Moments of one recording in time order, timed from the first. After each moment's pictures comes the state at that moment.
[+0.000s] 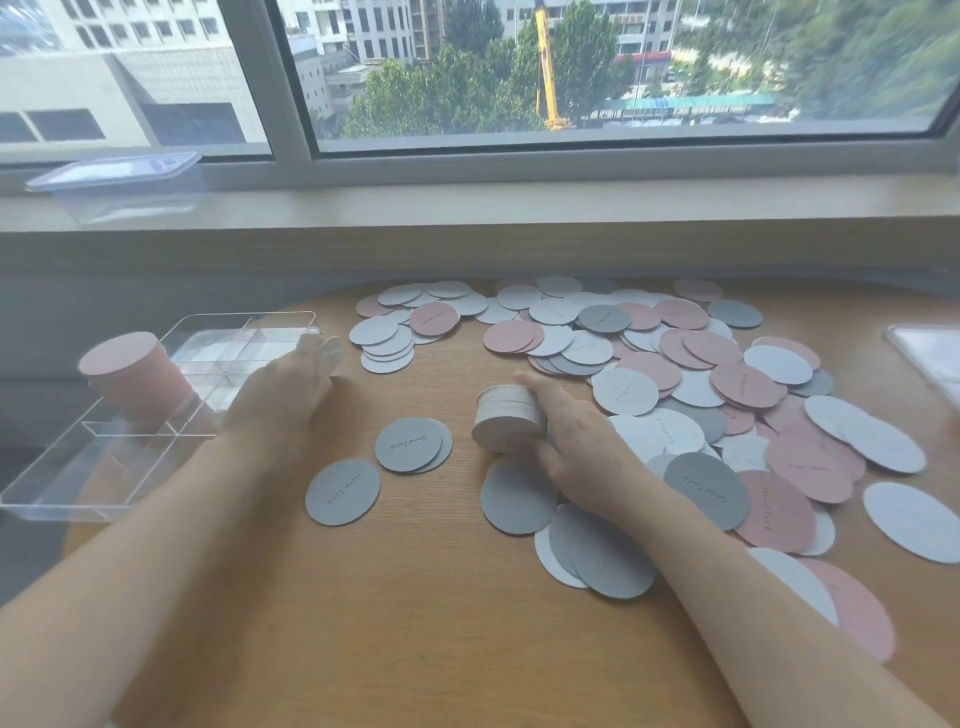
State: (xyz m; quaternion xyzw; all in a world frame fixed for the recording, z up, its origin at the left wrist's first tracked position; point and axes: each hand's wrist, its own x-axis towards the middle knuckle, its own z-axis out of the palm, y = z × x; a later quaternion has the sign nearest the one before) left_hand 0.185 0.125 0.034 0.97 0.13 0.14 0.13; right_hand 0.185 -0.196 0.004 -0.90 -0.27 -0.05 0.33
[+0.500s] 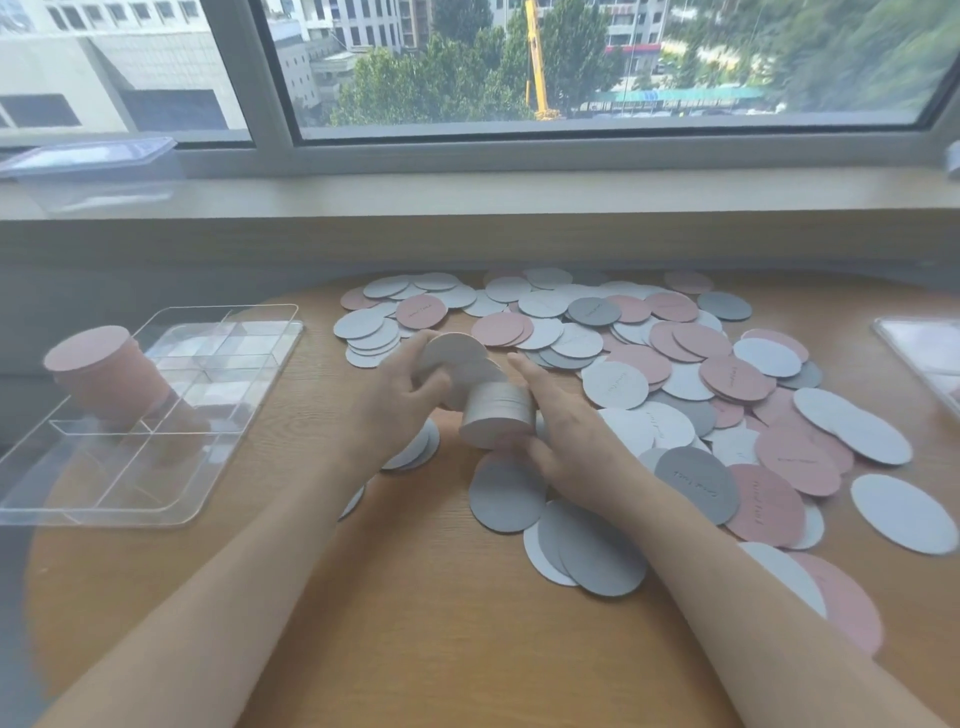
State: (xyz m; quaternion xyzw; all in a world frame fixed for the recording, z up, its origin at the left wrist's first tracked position) left_hand 0.176 0.013 0.038 0.85 -0.08 0.11 0.50; right_hand 0.186 -0.201 0.003 -0.90 -0.27 -0.04 0.34
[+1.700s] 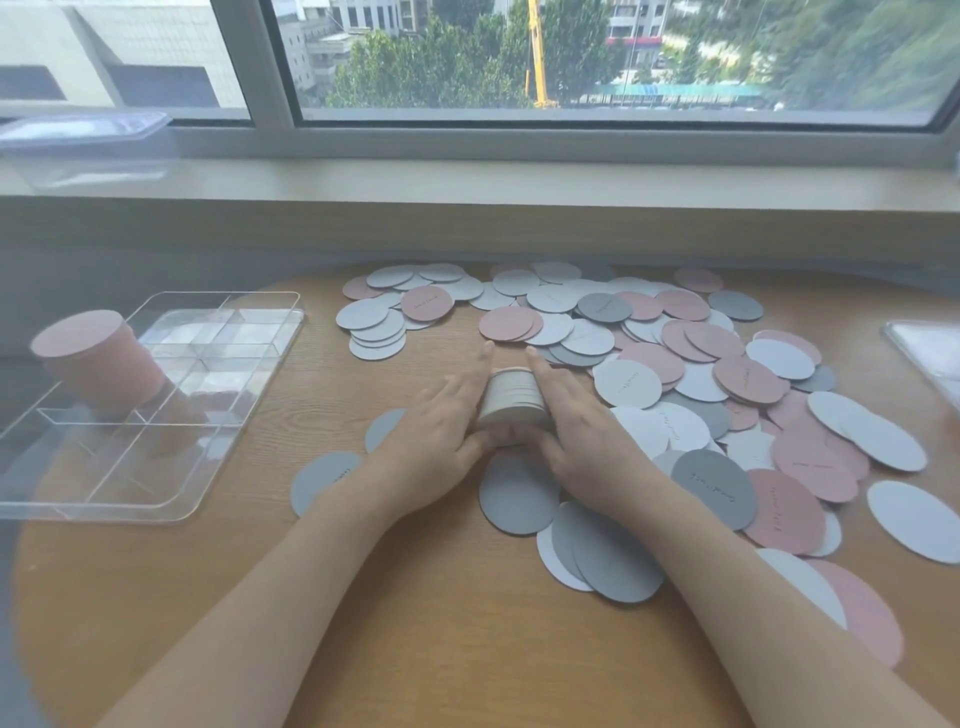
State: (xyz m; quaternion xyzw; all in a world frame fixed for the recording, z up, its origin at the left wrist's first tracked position) left_hand 0.165 0.002 0.008 0.94 -0.18 0.07 0.27; right_hand 0.187 -0.194 0.003 -0.92 -0.26 -0.06 0.29
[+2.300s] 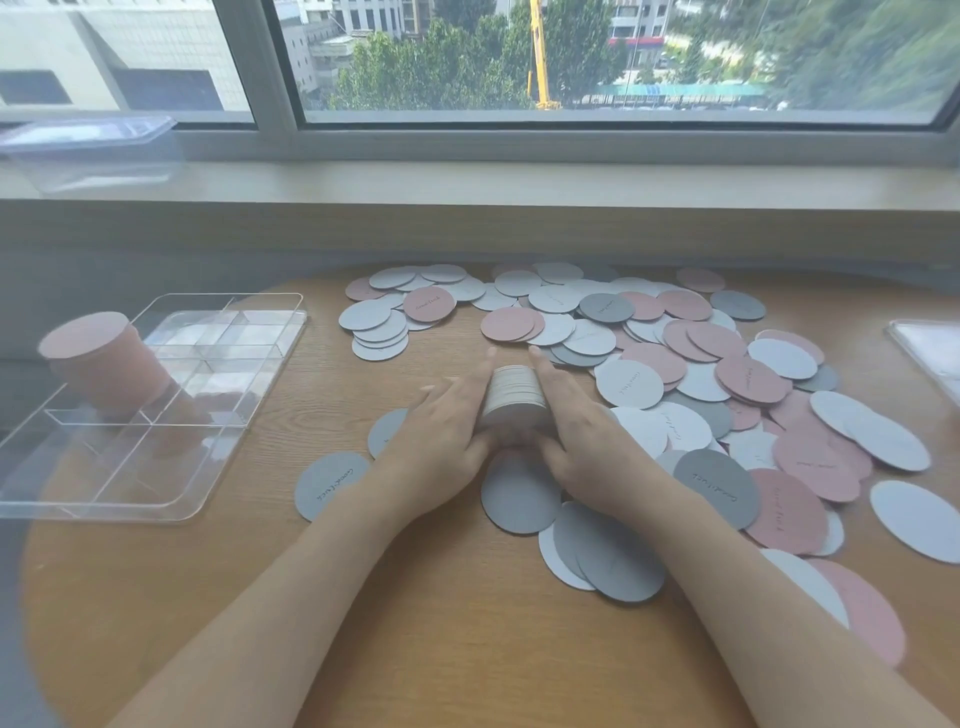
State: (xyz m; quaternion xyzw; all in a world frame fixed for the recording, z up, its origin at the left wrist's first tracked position) left_hand 0.167 -0.001 -0.002 0.95 -0.16 0.10 0.24; right_hand 0.183 -0.196 0.008 -0.91 -0.27 -0.03 0.30
